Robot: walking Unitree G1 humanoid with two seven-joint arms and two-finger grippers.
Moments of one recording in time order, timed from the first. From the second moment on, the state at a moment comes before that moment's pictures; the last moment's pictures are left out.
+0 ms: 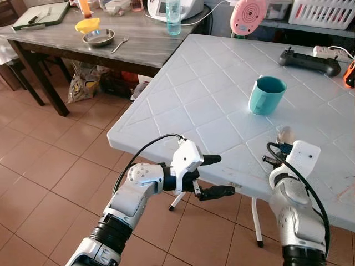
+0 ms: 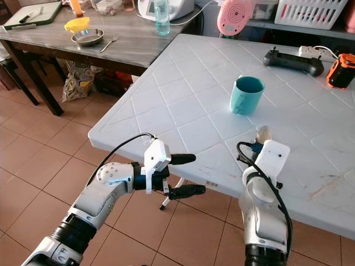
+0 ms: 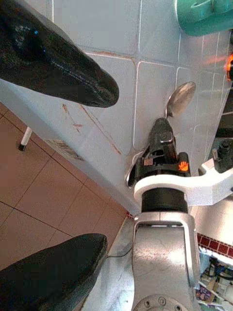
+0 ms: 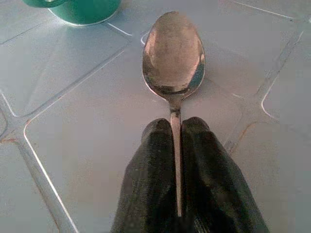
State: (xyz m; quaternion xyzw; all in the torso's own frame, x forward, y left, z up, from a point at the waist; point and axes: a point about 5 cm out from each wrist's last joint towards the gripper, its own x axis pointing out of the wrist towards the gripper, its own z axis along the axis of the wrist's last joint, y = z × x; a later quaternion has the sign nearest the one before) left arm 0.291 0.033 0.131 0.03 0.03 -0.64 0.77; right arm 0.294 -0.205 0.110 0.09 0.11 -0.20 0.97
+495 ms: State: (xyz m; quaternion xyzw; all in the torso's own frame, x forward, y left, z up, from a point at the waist) left arm 0.290 0.031 0.131 0.03 0.03 -0.64 0.76; right arm 0.293 -0.201 0.111 0.09 0.11 -0.19 0.97
